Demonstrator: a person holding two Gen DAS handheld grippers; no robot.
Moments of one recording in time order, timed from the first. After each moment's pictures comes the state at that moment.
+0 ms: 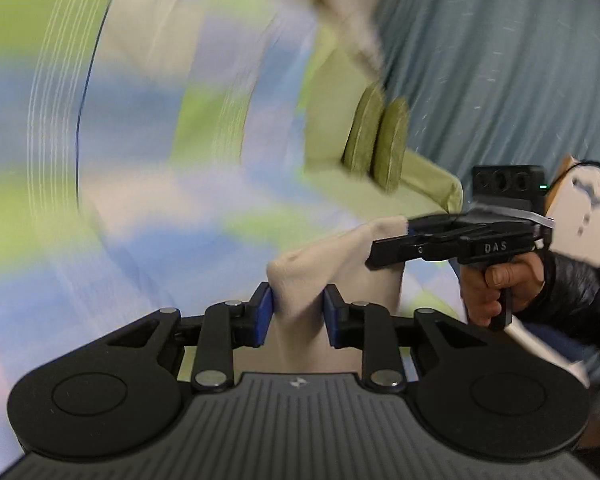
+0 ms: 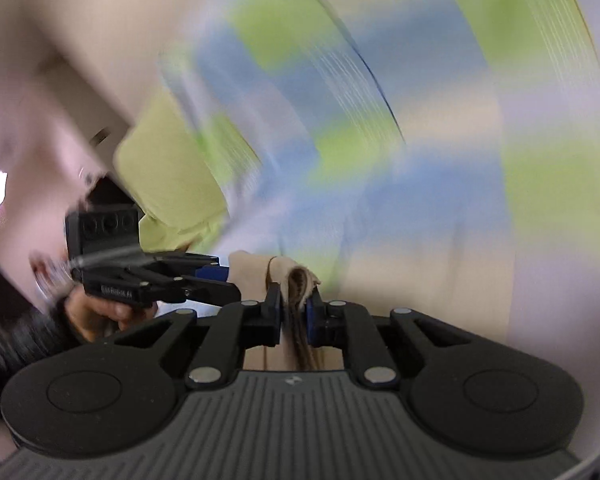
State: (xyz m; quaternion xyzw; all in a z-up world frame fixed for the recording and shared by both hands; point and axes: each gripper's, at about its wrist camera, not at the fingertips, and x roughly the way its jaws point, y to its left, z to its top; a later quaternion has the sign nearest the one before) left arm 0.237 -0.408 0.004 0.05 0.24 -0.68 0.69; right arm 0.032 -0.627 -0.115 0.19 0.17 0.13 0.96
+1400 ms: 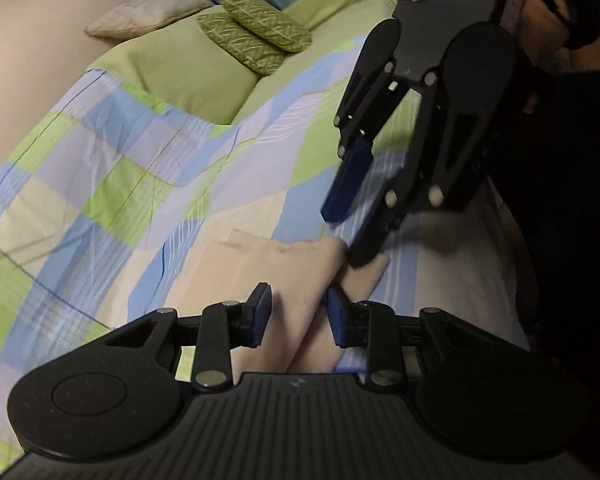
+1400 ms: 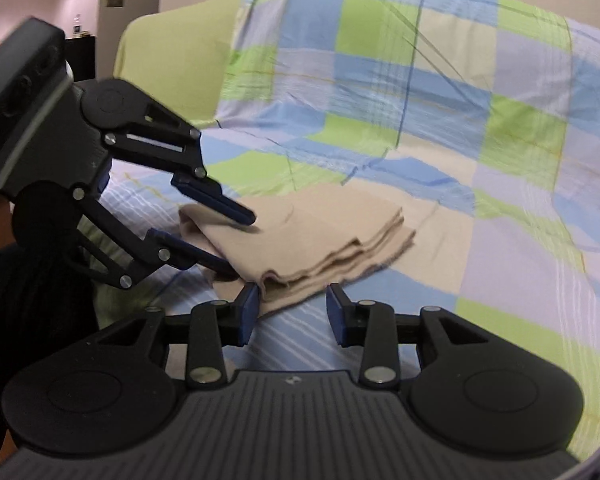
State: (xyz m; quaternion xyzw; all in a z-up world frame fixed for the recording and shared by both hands) left arm 0.001 -0.406 -0.096 0.47 0.01 -0.61 0.64; right arm -0.092 -0.489 -0.201 0.00 0.24 0.02 0.97
